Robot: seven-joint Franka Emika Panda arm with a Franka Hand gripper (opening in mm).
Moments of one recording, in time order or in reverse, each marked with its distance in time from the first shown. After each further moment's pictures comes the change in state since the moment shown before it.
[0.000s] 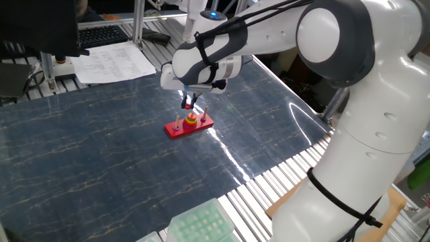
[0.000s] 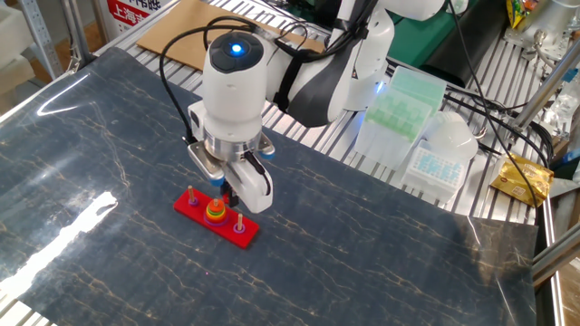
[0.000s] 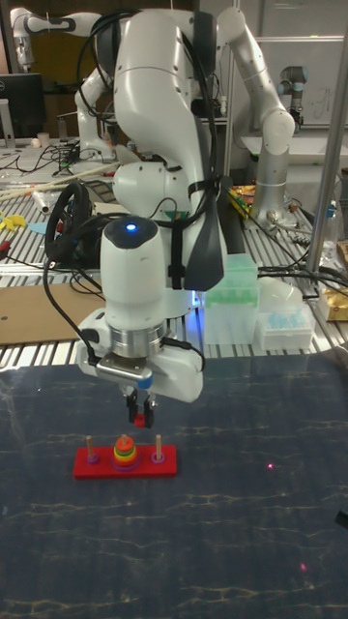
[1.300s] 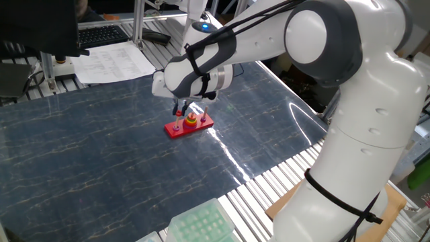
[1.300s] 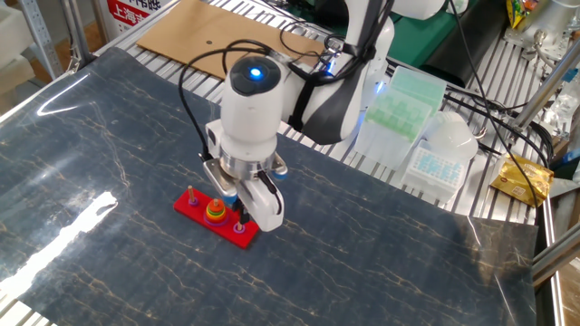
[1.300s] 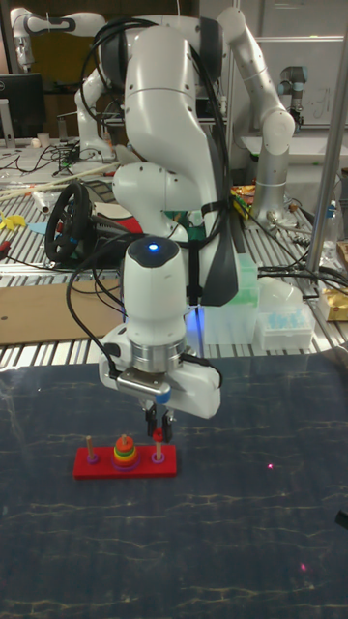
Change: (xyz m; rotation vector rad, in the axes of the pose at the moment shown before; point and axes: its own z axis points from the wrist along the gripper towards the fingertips) arm 0.008 0.025 0.027 -0.024 -0.022 0.059
